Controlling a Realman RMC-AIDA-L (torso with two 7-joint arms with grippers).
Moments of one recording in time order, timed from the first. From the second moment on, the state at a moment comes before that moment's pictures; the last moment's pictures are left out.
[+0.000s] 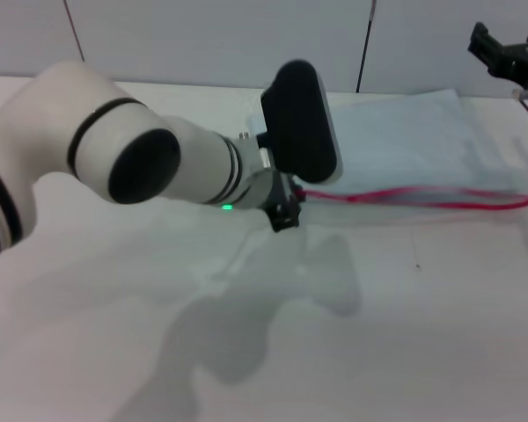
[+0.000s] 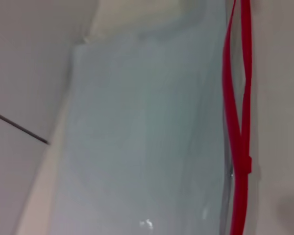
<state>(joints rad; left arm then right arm) -0.76 -2.03 2.00 1.04 -0.55 -0.68 0.69 0.48 2.02 -1.77 -0.84 0.61 -0.24 -0.01</state>
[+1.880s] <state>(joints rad) -0.51 -2.03 1.89 1.54 -0.35 -0.66 0.59 0.41 2.02 -1.54 -1.42 1.13 0.75 -1.23</state>
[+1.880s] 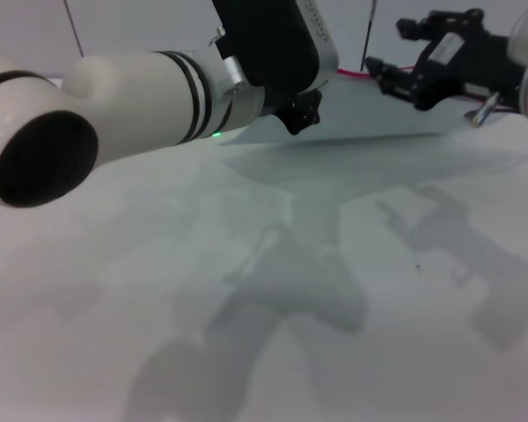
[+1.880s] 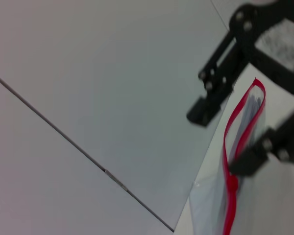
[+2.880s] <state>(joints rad) -0.51 -2.03 1.89 1.56 -0.35 -0.68 0.58 0.48 2.02 -1.60 -1.35 0.93 0.73 -1.28</state>
